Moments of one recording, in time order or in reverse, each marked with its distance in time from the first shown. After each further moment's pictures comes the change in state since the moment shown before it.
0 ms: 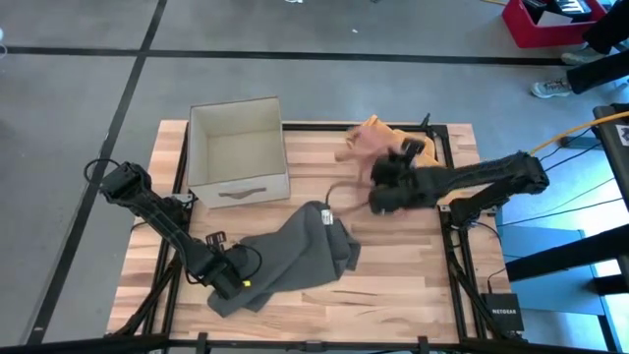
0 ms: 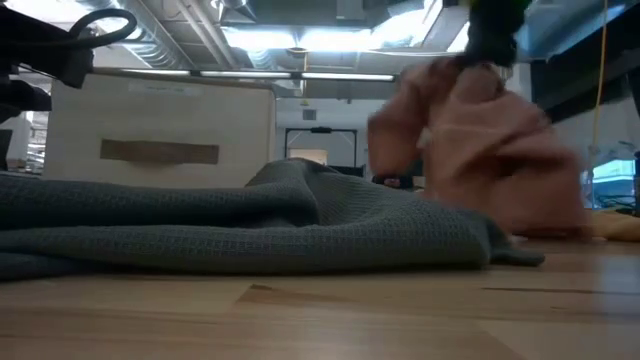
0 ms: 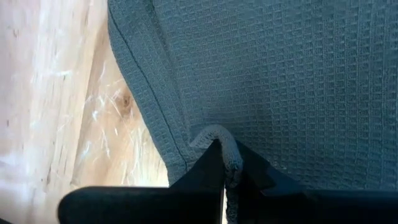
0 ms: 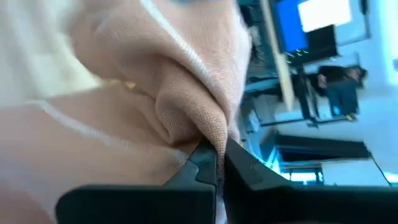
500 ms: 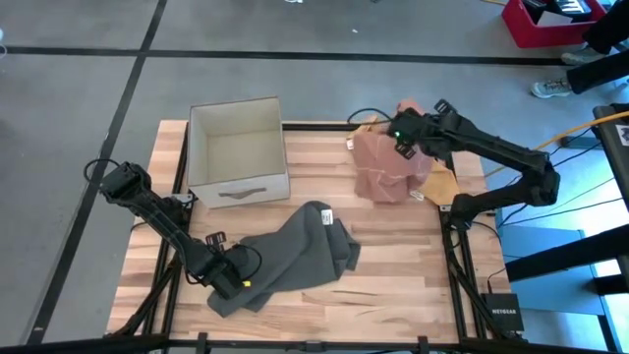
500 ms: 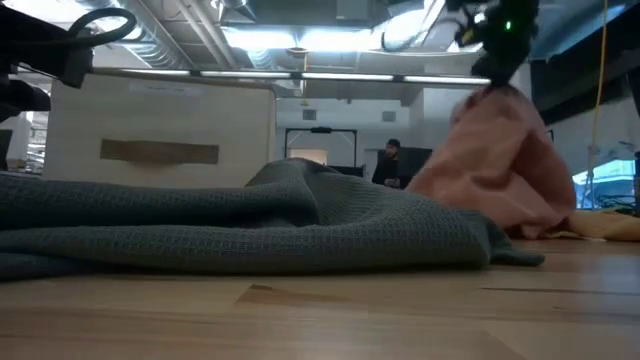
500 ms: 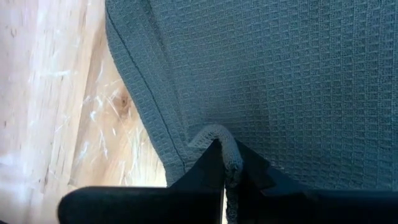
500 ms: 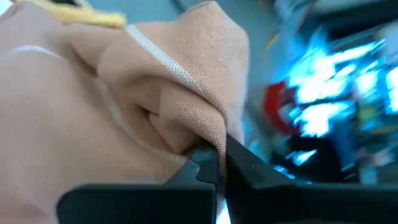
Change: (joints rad) left arm -0.001 0.000 0.000 0.004 0.000 0.000; right arm -0.585 -0.125 0.004 0.055 -0.318 -0.131
